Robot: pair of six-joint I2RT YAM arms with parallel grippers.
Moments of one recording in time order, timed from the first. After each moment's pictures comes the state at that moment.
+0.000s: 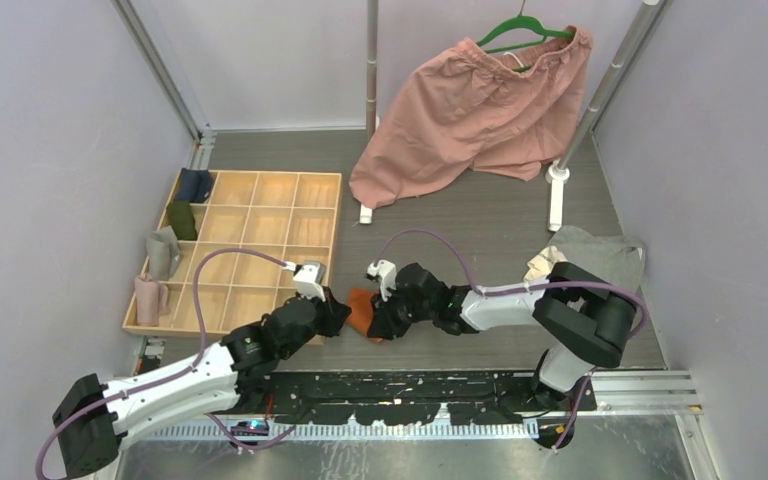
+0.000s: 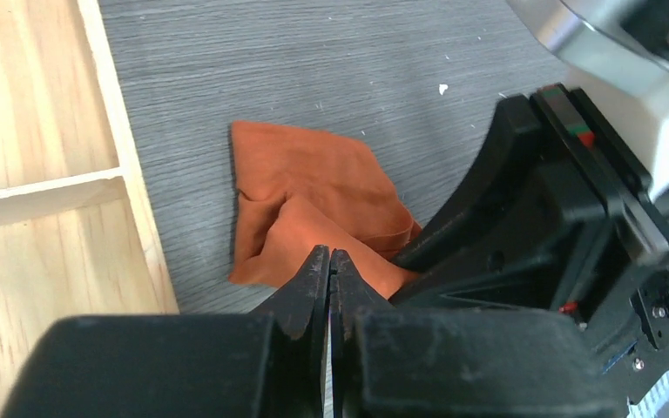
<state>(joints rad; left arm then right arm) -0.99 0.65 0.22 -0.05 -0.34 -0.69 1.05 1.60 0.63 0.32 -0.27 0.33</state>
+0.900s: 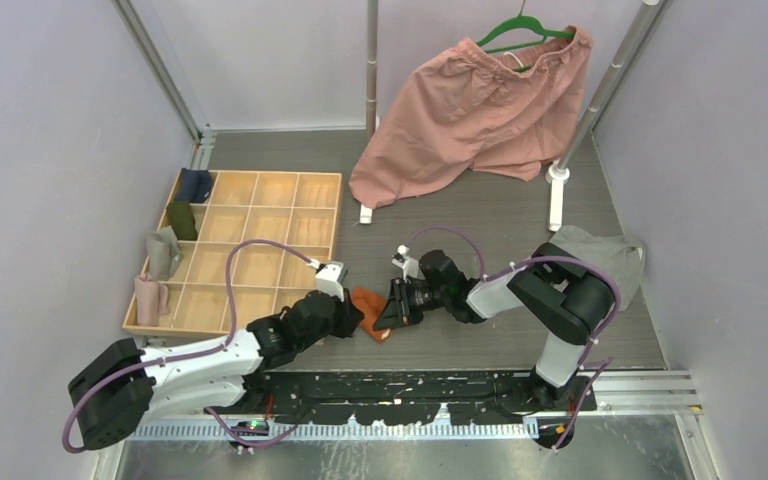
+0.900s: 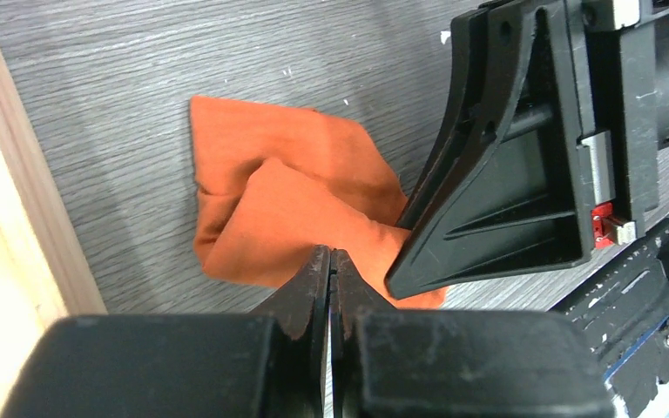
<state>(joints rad) -0.99 0.94 0.24 0.13 -0.24 -0.65 0.81 1.76 0.54 0.60 -0.64 0.83</state>
